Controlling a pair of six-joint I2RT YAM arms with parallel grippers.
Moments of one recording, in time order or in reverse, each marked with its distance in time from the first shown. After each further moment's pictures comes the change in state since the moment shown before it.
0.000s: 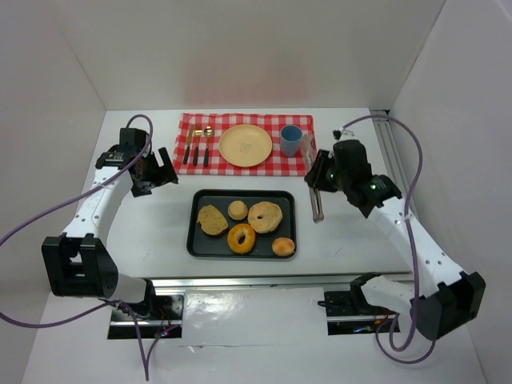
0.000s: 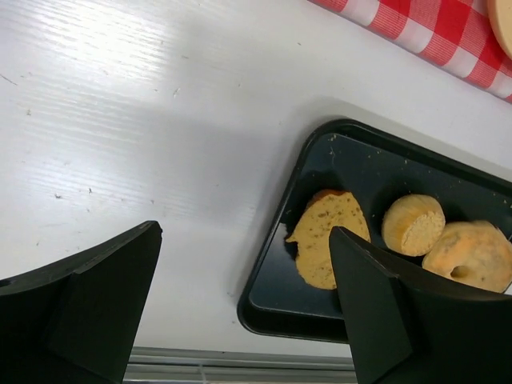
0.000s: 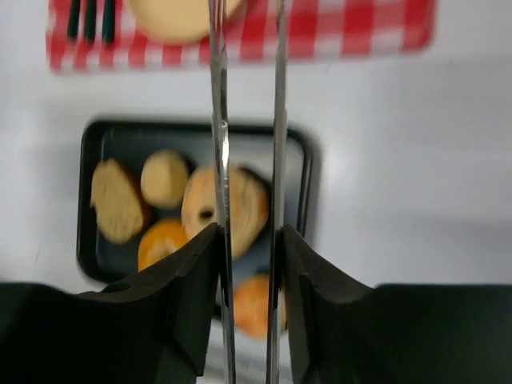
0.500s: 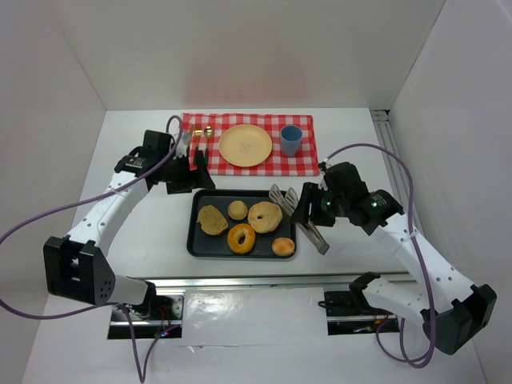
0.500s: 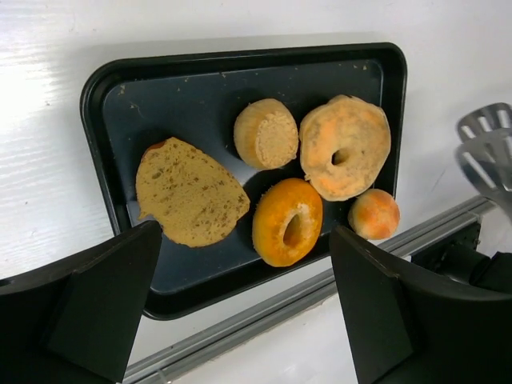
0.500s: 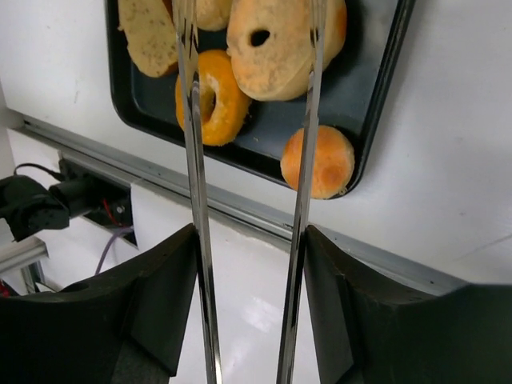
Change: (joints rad) left arm -0.193 -0.017 -0.031 0.109 0.342 0.042; right arm 0.158 -0.160 -0.108 -0.298 -0.294 0.137
